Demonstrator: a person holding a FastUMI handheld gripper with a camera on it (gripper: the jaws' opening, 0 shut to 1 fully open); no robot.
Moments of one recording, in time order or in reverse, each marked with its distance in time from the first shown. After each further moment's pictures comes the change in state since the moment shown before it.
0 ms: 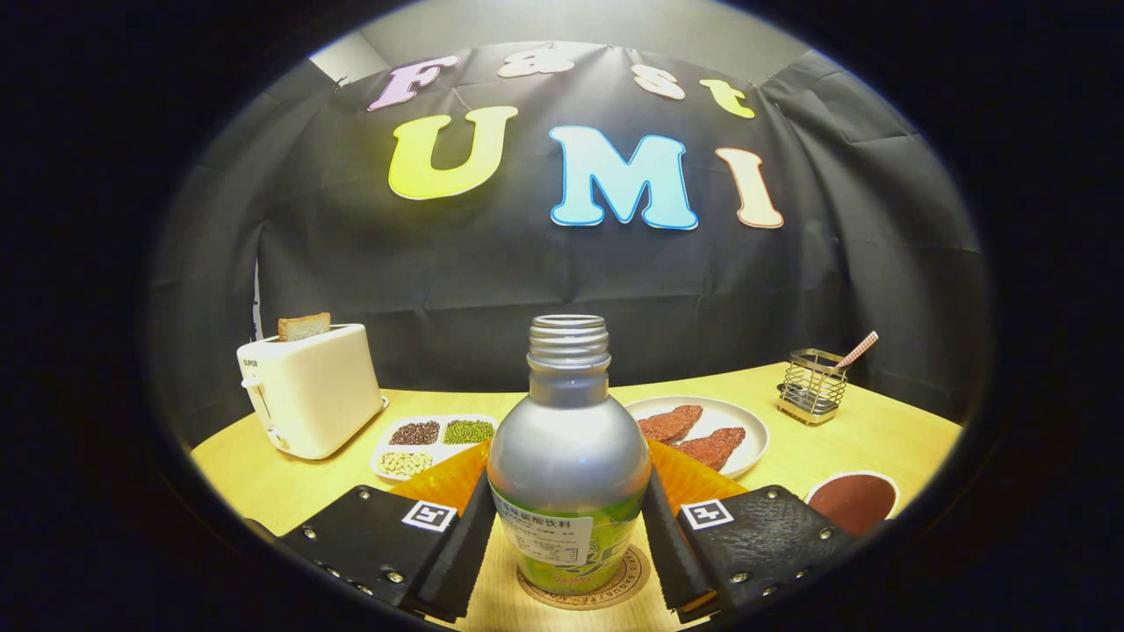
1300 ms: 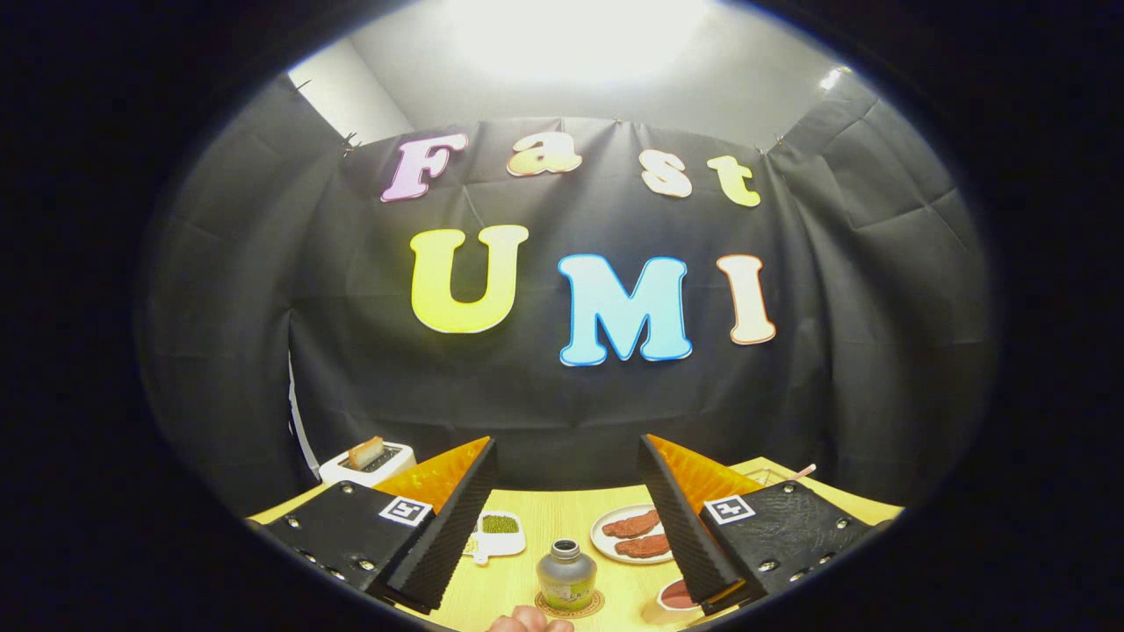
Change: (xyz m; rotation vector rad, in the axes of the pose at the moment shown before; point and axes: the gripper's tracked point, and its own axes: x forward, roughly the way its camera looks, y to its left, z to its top) arm -0.130 -0.013 0.235 0.007 -0.214 0.042
